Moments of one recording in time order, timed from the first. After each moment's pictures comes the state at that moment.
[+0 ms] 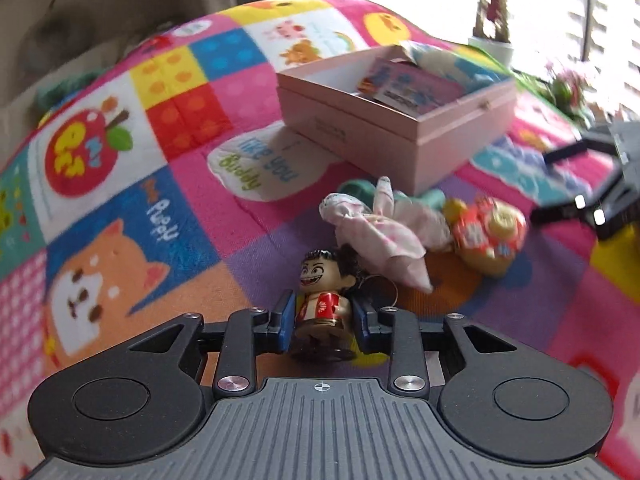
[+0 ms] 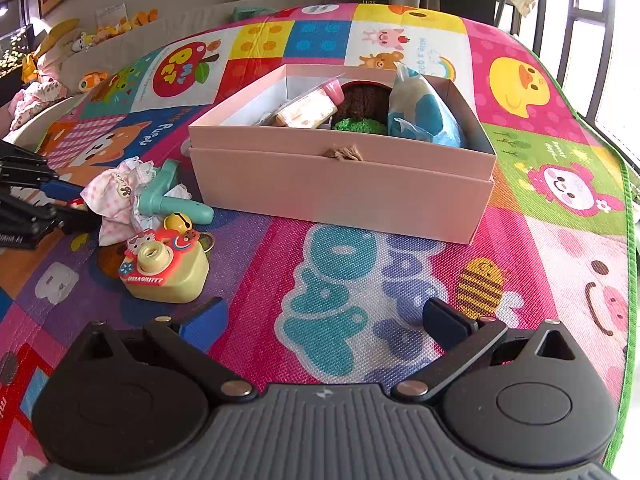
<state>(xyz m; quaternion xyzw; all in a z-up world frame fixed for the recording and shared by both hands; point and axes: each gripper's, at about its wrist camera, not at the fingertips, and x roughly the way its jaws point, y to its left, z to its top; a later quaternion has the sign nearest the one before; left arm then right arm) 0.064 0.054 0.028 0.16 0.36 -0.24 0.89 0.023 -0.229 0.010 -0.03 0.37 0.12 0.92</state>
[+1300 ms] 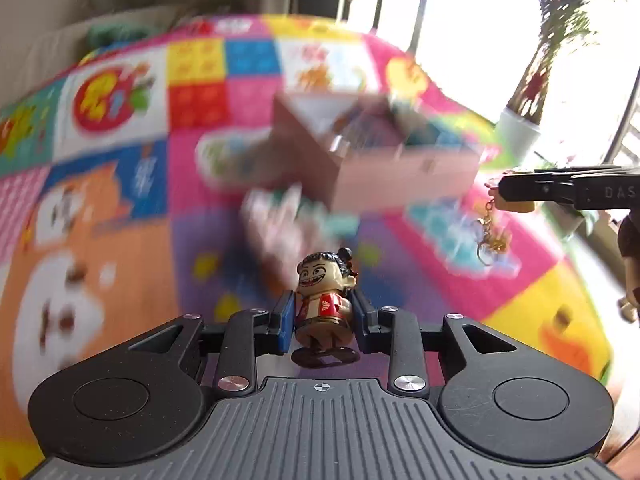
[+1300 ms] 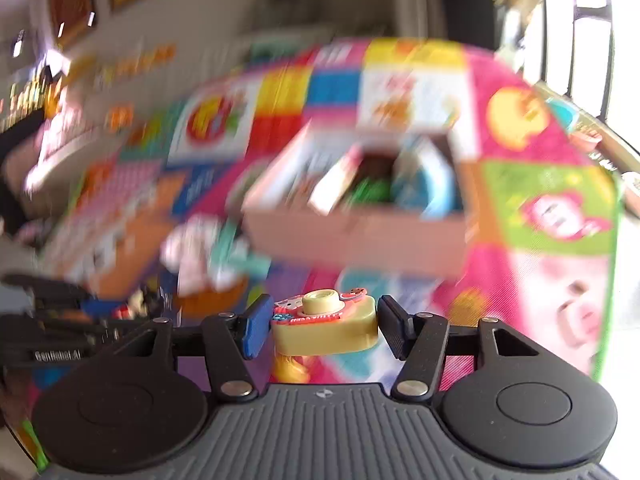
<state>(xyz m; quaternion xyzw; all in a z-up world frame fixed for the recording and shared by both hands) 0.004 0.016 0.067 0.01 0.36 -0.20 0.91 -0.008 -0.263 0.101 0.04 0.31 0.14 0.94</state>
